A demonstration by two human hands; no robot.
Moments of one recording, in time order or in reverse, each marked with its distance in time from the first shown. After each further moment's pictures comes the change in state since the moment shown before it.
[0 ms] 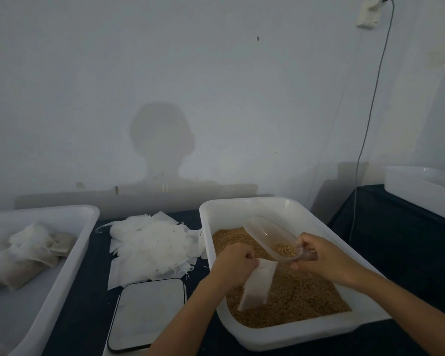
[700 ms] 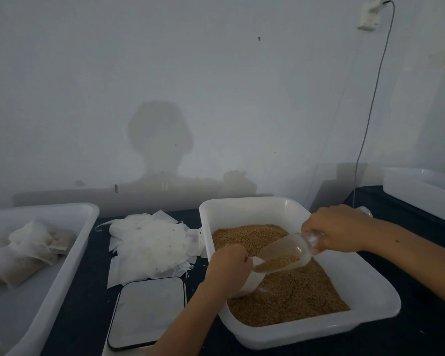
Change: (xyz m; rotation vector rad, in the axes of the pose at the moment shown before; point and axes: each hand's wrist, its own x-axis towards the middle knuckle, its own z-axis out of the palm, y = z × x) left_hand 0.000 -0.015 0.008 0.240 0.152 0.047; right_hand 0.009 -0.075 -0.057 -1.025 -0.285 -0.083
